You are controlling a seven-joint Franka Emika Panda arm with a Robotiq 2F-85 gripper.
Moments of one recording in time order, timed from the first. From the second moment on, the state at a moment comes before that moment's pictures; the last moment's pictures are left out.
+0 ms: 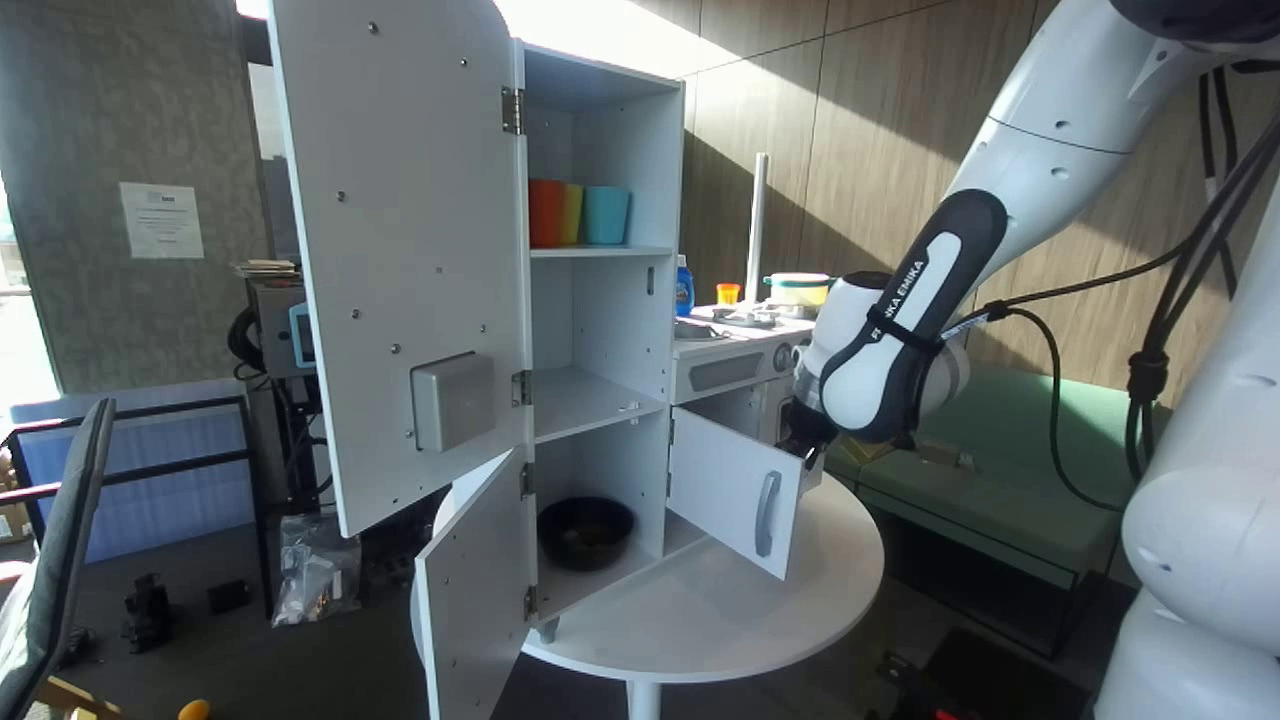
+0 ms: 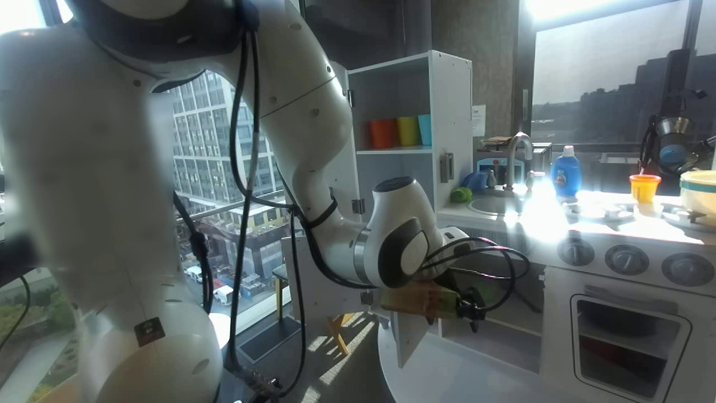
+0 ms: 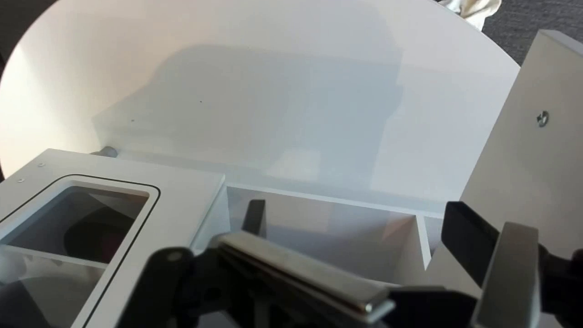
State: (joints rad) arm -0.19 -0.03 -0.26 -2.74 -0.40 3.09 -0.13
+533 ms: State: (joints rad) arm -0.11 -0.03 -0.14 -2.75 -0.19 3.20 -0.11
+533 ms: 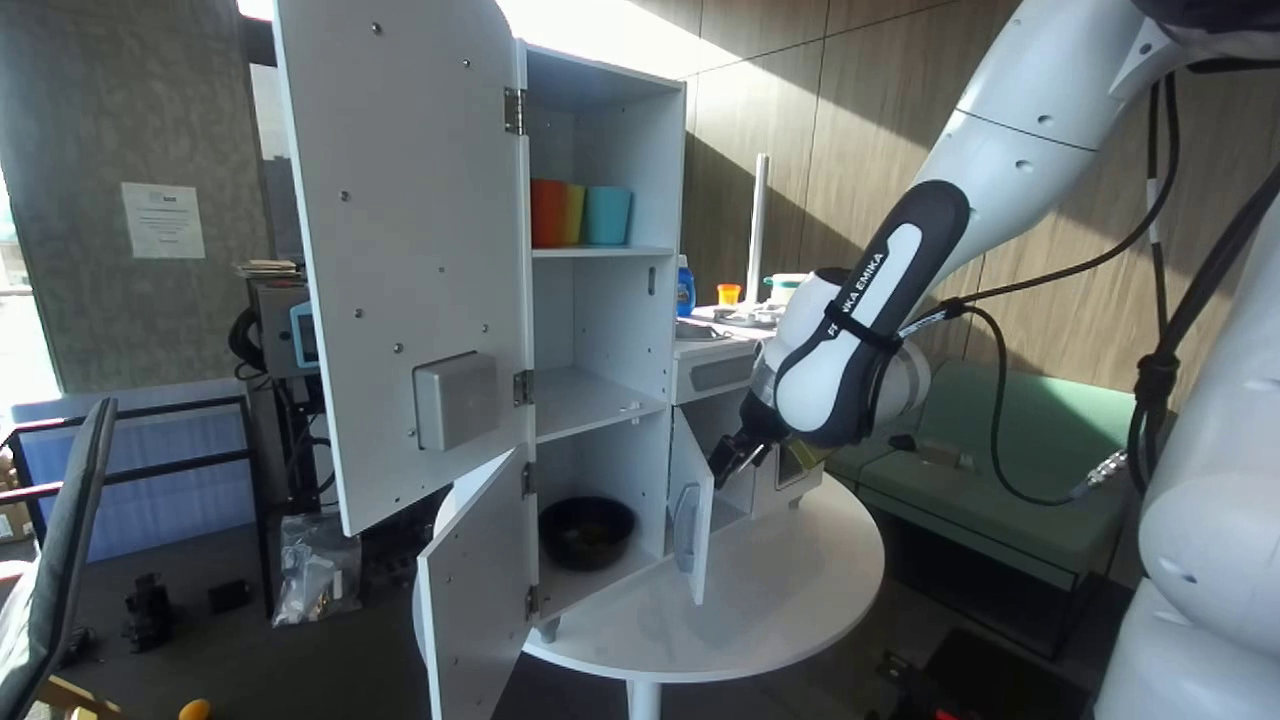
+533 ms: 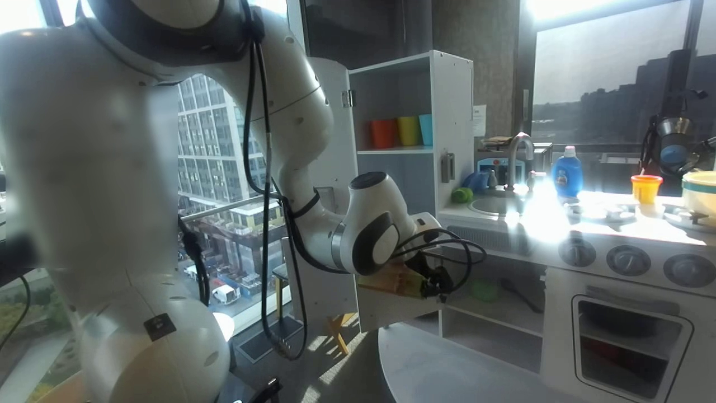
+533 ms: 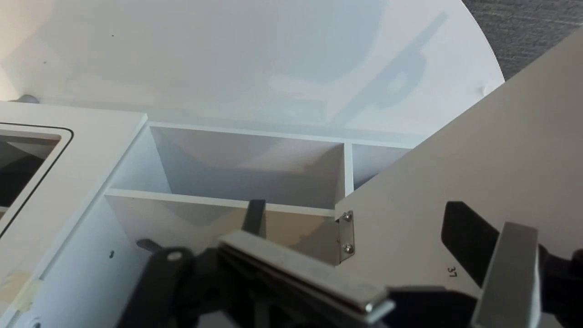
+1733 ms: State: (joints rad) arm -0.32 0.02 -0.30 -2.43 -0.73 3.03 -0.32
